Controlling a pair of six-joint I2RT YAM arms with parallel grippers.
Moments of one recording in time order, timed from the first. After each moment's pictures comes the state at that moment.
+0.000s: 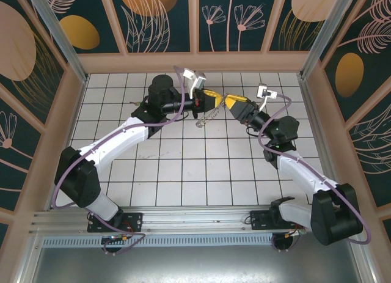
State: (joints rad) left arm -0.65 1.59 1.30 0.25 0.73 -0.34; right arm 0.32 1.16 0.60 1.03 -0.71 1.02
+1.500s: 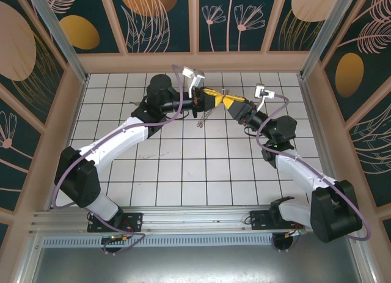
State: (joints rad) left arm -0.65 1.59 1.30 0.31 0.78 -0.39; right arm 0.34 1.18 0.61 1.05 -0.70 1.01
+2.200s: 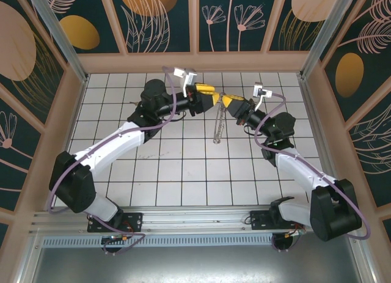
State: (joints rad) left arm -0.64 1.52 1.21 0.41 0.62 -0.49; right arm 0.33 1.19 0.63 0.98 -0.70 0.89
